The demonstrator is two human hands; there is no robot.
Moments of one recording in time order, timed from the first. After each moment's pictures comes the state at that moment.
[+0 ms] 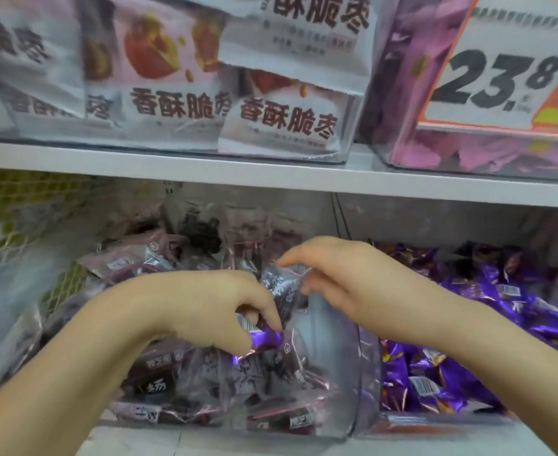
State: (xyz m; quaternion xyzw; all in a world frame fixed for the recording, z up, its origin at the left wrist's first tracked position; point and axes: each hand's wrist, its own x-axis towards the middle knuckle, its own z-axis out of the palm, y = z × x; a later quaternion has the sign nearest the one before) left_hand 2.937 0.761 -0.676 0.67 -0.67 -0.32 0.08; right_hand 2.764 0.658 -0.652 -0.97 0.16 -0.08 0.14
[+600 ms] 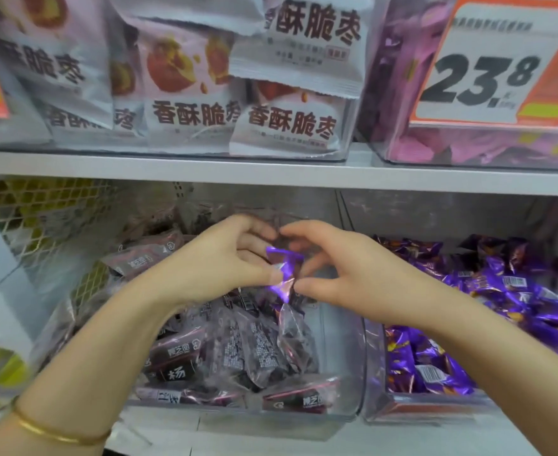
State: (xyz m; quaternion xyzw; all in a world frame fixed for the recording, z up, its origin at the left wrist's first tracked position) left_hand 2.936 0.761 -0.662 0.65 -0.49 -0.38 0.43; right_hand 2.769 0.669 -0.649 -0.93 0.18 -0.11 0.29
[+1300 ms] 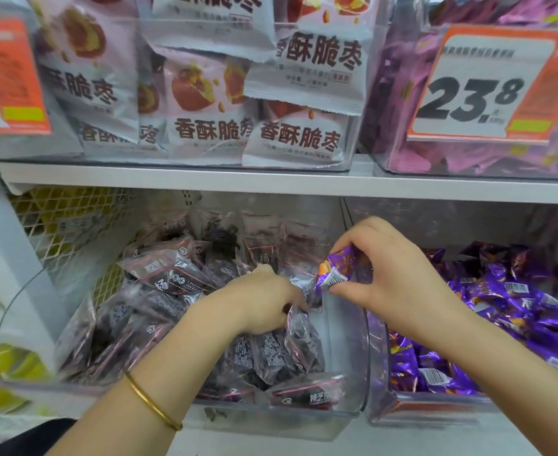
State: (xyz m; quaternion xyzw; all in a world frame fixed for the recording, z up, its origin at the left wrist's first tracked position) left_hand 2.920 0.733 -0.707 0.71 -0.69 -0.15 -0.02; right_hand 2.743 0.670 -0.655 -0.92 0.26 -0.25 0.15
